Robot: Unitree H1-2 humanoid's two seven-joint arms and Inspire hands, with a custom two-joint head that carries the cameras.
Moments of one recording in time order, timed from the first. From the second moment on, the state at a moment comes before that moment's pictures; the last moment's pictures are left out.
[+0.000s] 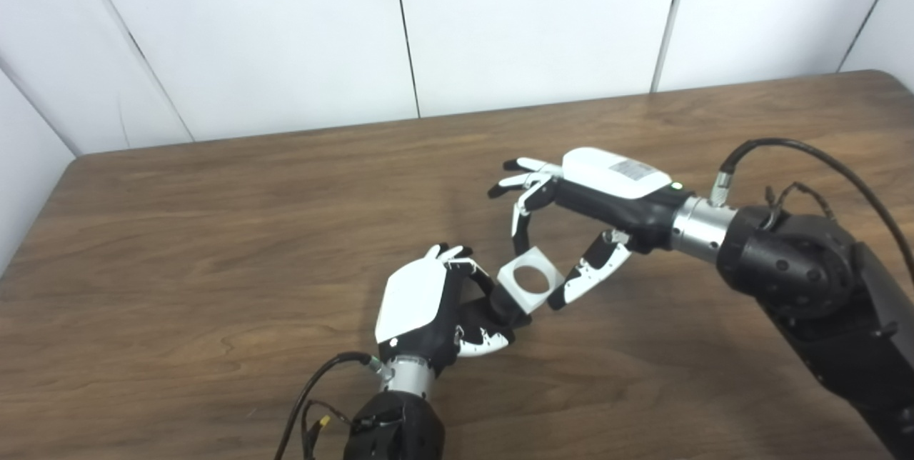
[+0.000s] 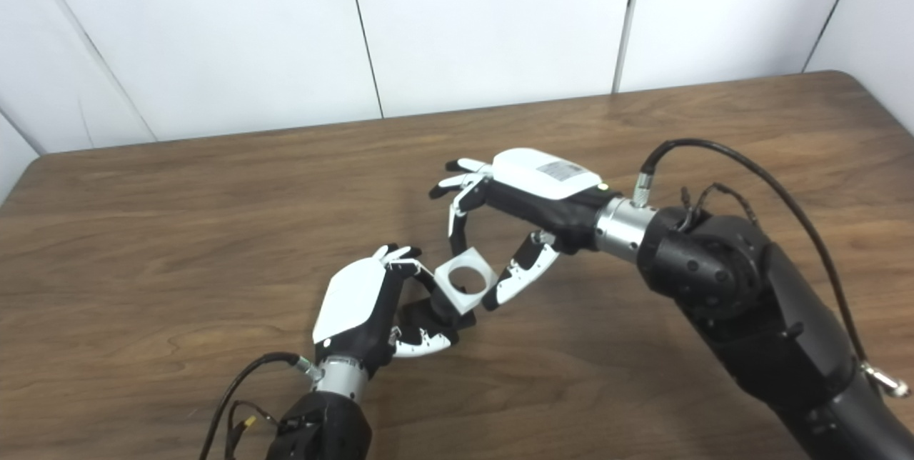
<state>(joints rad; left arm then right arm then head) -0.01 -0.09 -0.45 -0.29 1.11 0.45 -0.24 -0.42 -0.50 0.31 -0.46 -0.45 0.19 0.67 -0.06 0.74</state>
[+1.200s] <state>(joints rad) -0.01 -0.10 -0.46 -0.29 1.12 0.46 -0.25 -0.42 -0.46 0.38 -0.40 -0.58 0.09 0.67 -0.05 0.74</state>
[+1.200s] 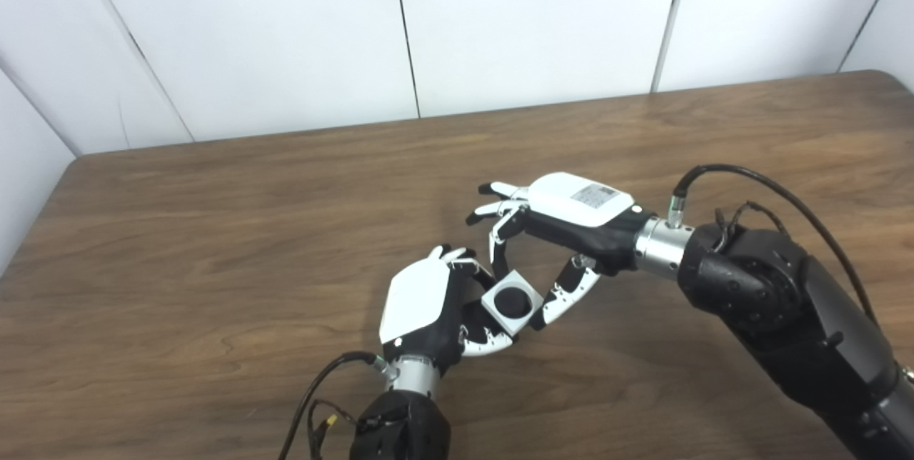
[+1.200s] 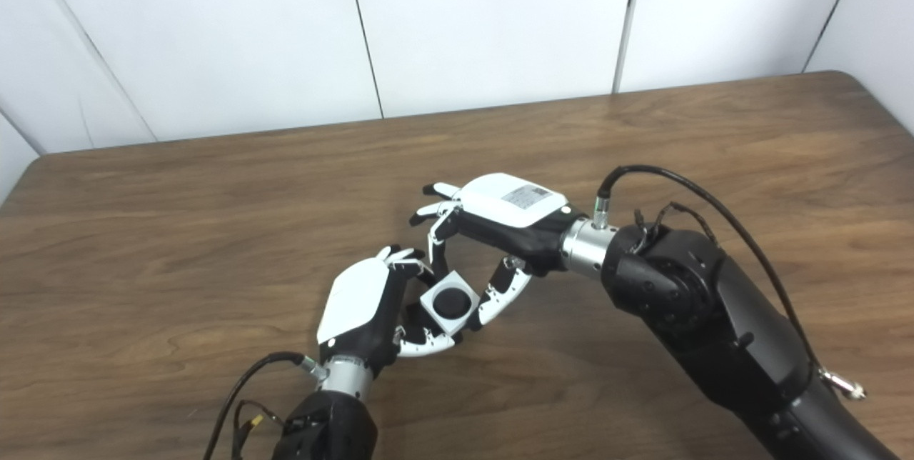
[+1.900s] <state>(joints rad) -0.01 -0.11 -0.46 -0.28 1.12 0.46 -0.24 -0.43 -0.45 0.36 -0.33 -0.58 0.06 0.65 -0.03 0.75</state>
